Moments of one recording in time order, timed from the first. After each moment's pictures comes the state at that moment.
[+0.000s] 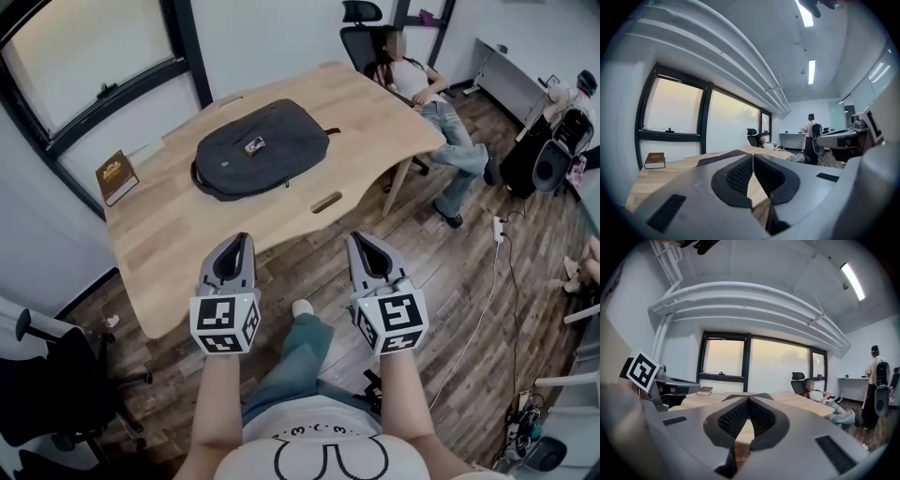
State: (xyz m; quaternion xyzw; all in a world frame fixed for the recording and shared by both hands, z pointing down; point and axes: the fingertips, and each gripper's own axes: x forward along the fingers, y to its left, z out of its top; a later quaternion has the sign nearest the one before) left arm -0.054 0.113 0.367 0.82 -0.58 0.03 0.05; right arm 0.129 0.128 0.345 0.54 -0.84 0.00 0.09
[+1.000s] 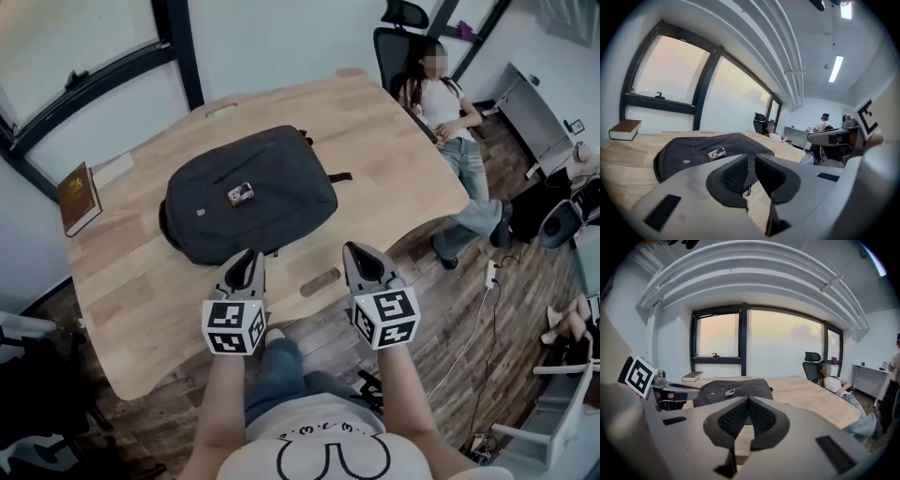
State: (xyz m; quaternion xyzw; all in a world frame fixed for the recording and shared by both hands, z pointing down) left arm -0.020 -0.139 0.466 0.79 -0.58 0.04 0.18; right arm 0.145 -0.159 0.417 0.47 -0.86 0.08 0.19
